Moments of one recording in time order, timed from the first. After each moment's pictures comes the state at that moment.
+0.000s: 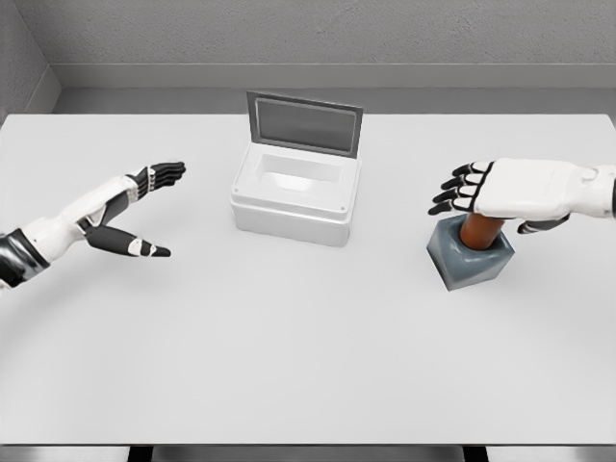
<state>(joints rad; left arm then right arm) -0.60 0.92 -1.05 -1.28 0.69 -0.61 -0.26 -0.70 -1.04 0.69 -1.68 0.39 -0.61 0.61</state>
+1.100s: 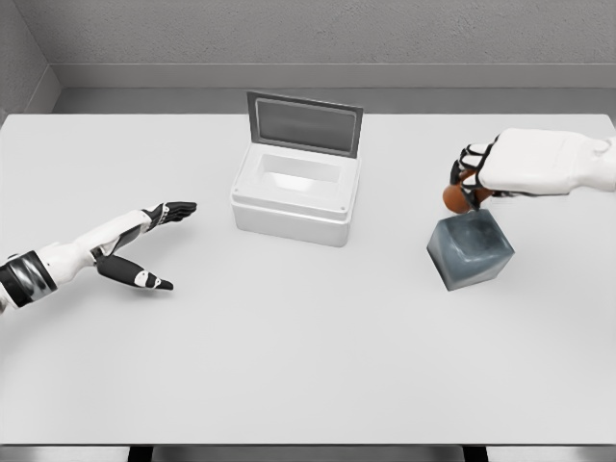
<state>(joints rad) -0.60 0.91 -1.14 -1.24 0.61 -0.61 -0.27 -0.78 -1.03 0.67 -1.68 0.38 -0.61 0.61</state>
